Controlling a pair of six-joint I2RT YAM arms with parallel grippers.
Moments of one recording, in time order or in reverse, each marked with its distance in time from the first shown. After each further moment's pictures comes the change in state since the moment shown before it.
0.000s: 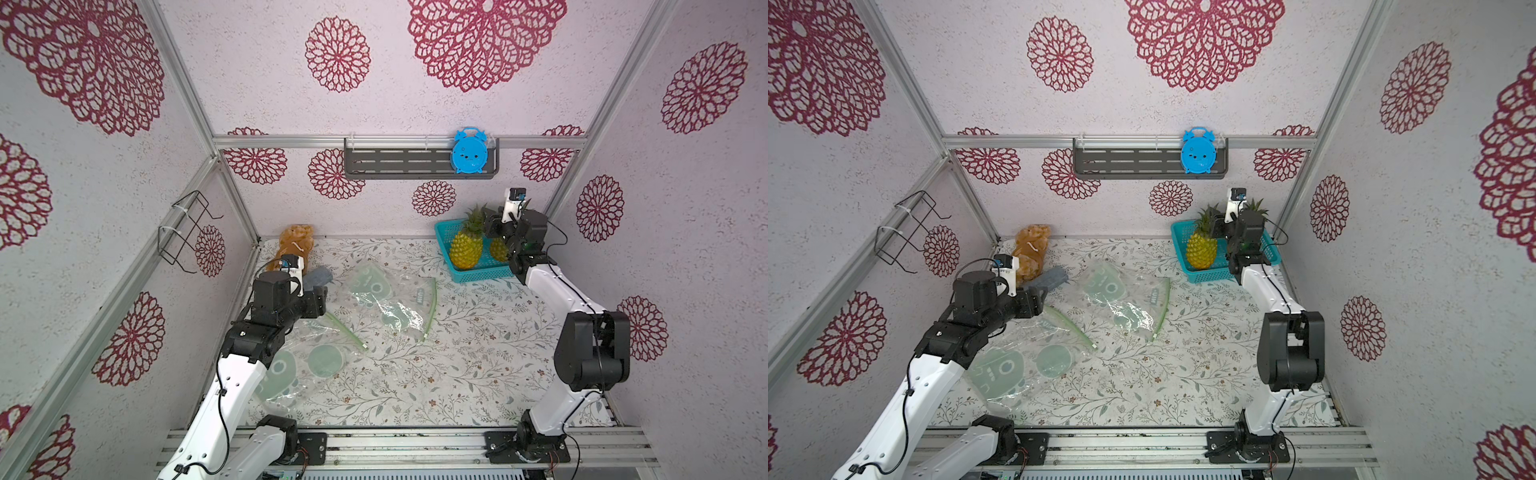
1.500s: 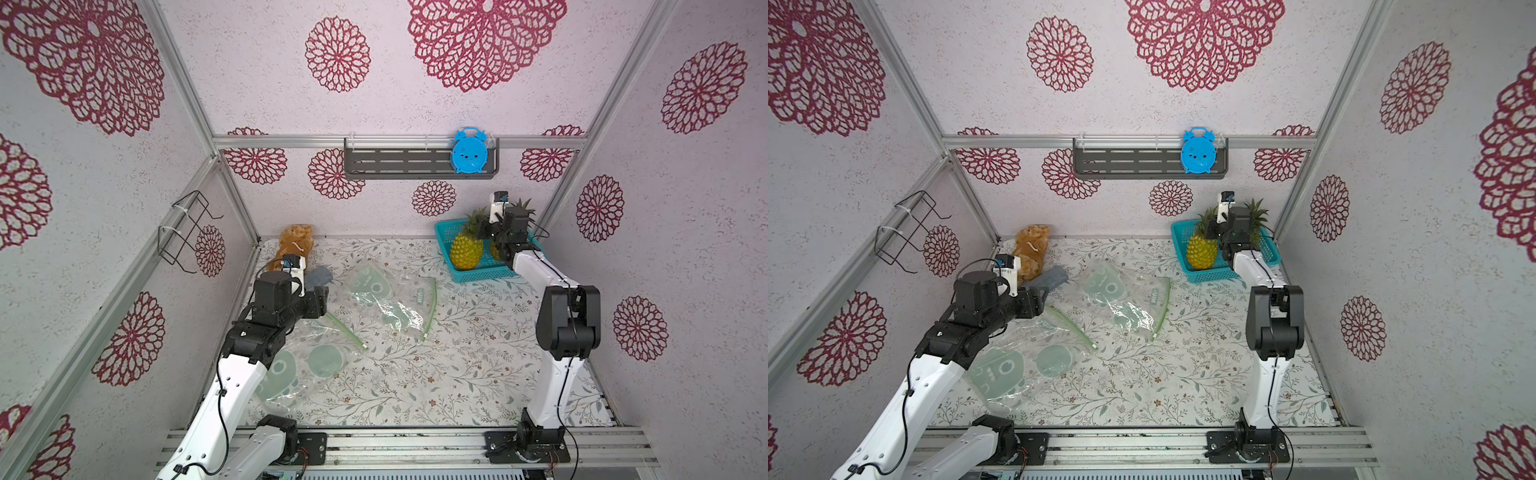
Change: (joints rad) left arm -0.011 -0.003 0.000 0.004 0.003 0.006; right arm 0.002 0.316 0.294 -0.189 -0.051 0.011
